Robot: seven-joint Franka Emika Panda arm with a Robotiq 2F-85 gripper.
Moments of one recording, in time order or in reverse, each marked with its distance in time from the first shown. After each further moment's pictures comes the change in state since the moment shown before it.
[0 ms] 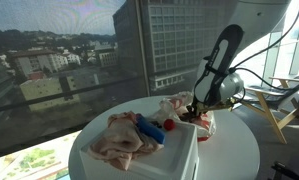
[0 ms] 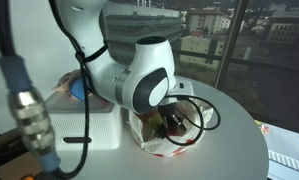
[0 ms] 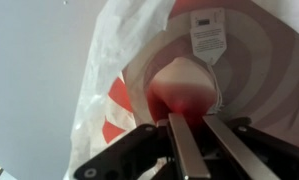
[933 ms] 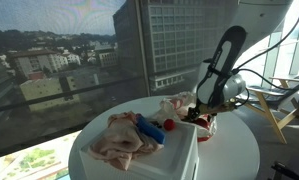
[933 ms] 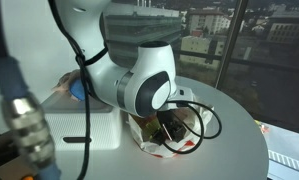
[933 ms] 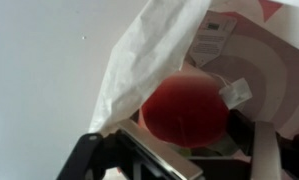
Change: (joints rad) arm -0.033 0.016 0.014 0.000 -0.050 -0.080 0.058
